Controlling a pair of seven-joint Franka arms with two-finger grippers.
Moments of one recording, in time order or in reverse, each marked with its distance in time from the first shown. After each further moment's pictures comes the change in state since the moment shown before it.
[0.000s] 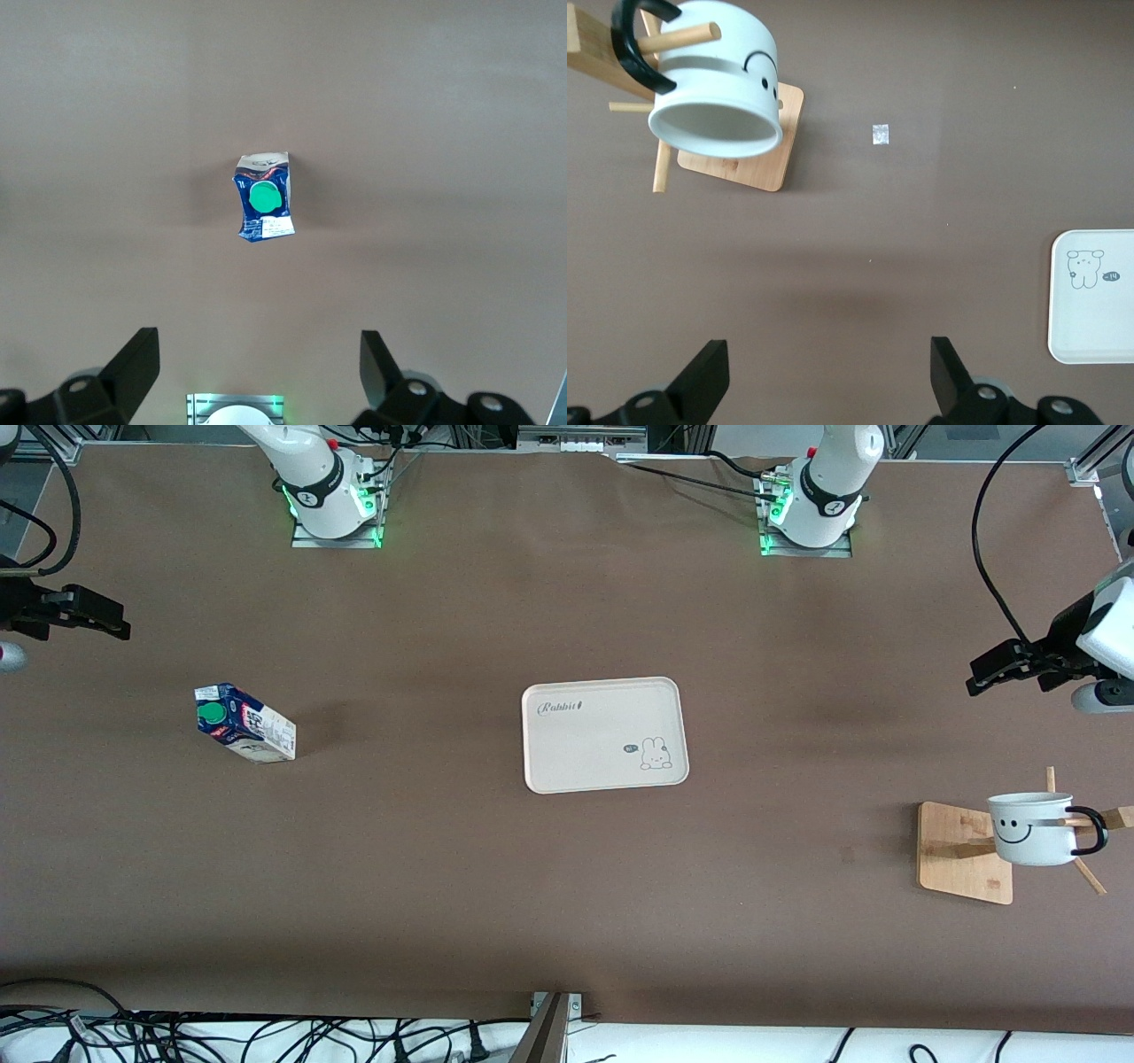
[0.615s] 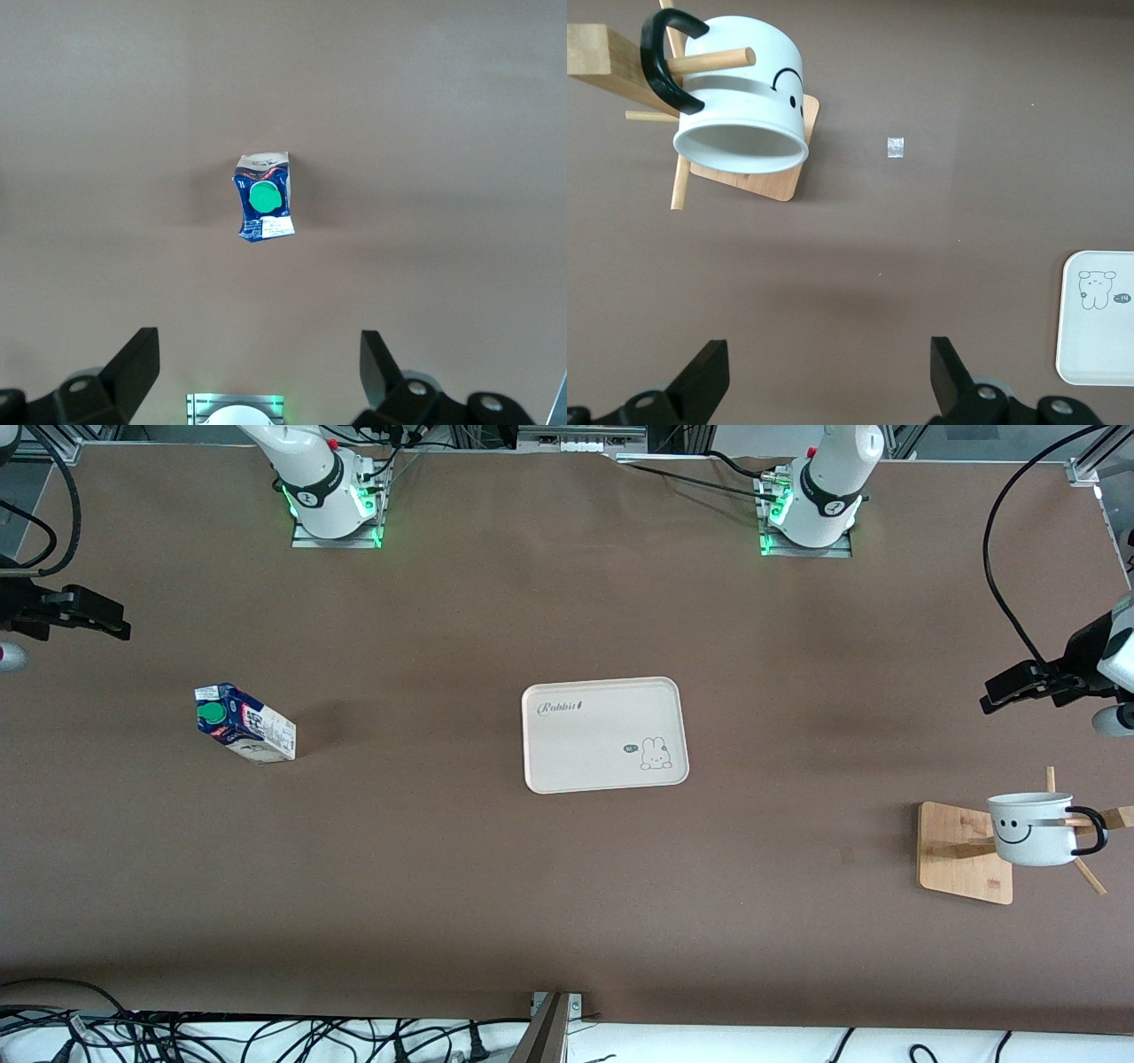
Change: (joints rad) left arm 0.019 0.055 0.009 0.043 0.000 0.005 -0.005; right arm 0.000 0.002 0.000 0.000 0.000 0.000 0.000
